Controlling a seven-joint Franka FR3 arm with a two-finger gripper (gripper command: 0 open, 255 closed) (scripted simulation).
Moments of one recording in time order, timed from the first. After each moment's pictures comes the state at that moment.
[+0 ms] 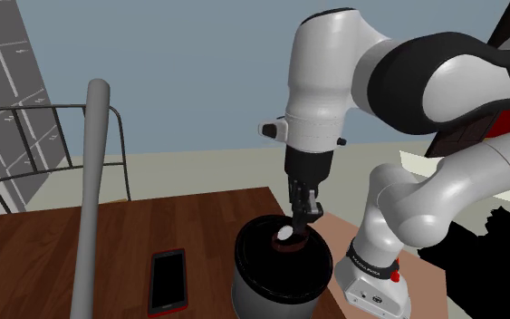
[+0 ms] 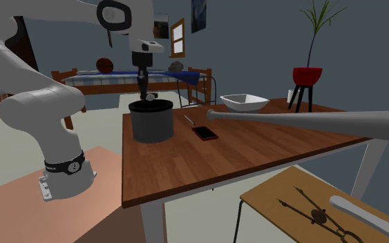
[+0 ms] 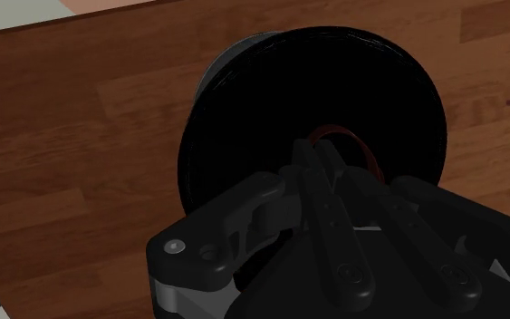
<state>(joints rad) 0.45 -0.82 0.38 -2.53 0.37 1.67 -0.05</state>
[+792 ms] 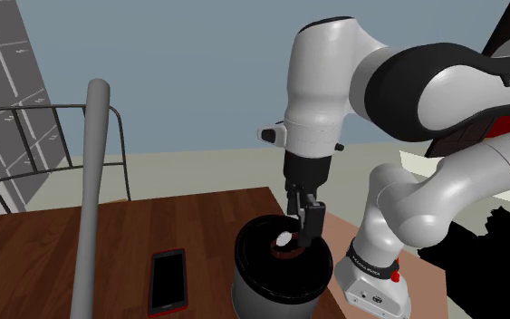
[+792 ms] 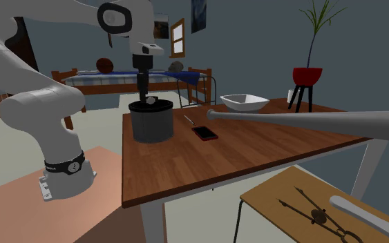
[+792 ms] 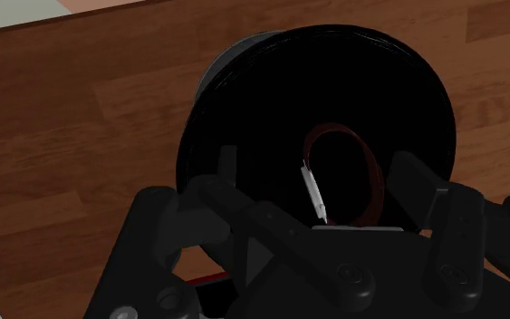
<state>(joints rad) 0.45 -0.81 0.38 -2.55 0.37 1.69 -0.06</state>
